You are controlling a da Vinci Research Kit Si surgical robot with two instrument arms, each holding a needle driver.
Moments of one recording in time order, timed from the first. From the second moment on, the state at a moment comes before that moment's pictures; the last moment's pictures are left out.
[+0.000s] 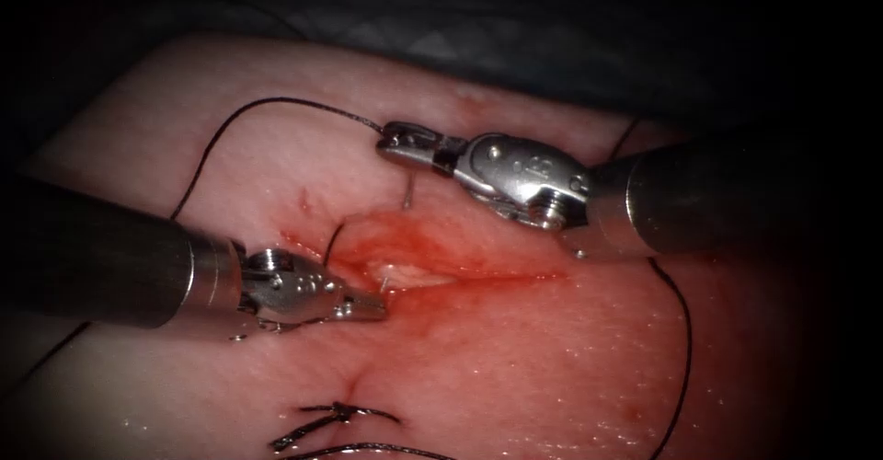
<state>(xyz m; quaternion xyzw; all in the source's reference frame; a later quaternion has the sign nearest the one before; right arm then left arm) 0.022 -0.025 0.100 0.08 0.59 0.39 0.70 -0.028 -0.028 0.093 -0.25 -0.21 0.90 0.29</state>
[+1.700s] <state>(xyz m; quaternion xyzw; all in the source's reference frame) 0.025 -0.031 0.103 0.20 0.58 0.49 0.61 -0.027 -0.027 0.094 -0.25 -0.20 0.90 0.29</state>
